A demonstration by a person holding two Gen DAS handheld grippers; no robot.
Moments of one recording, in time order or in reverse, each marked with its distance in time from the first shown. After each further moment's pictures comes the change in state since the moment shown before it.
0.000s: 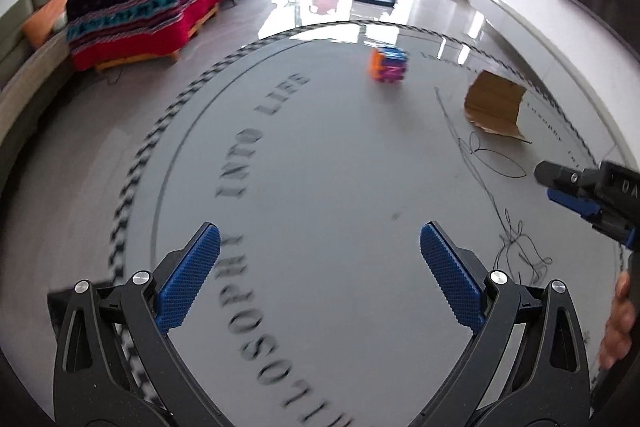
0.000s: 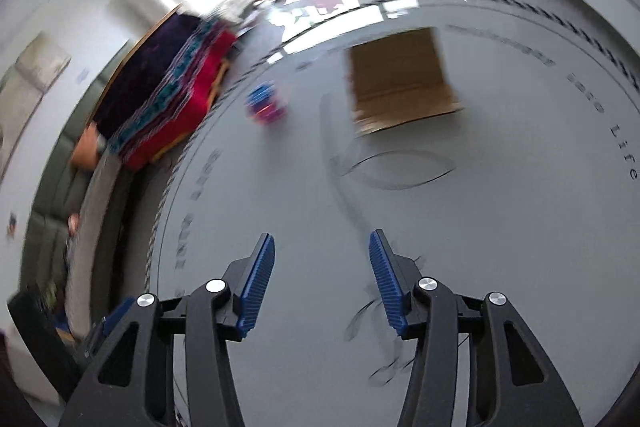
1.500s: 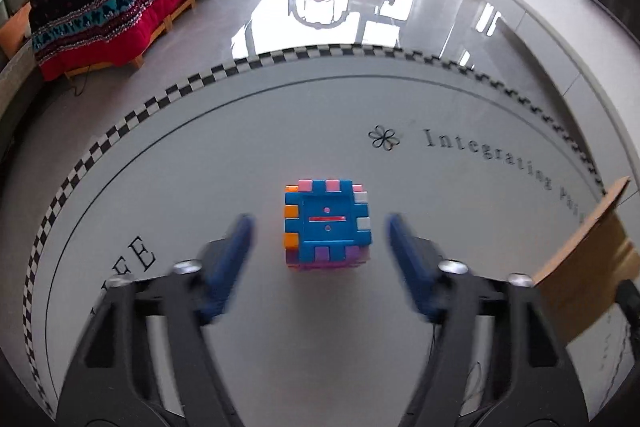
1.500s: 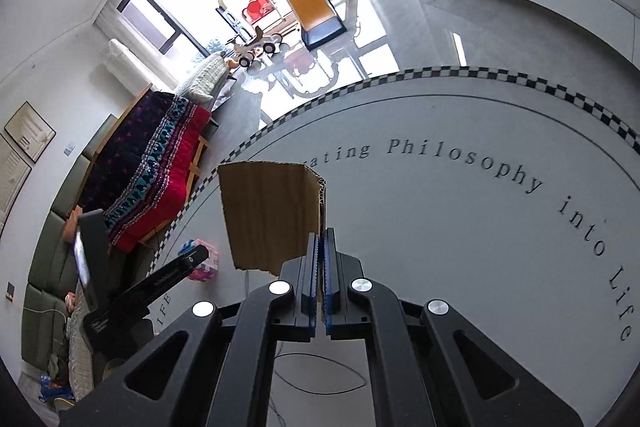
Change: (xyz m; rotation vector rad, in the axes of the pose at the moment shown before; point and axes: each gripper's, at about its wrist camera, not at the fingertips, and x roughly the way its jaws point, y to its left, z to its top) left arm 0.168 -0.070 0.160 -0.048 0.073 -0.003; right arm 0.015 -0.060 0.108 0.058 -0.225 -0.016
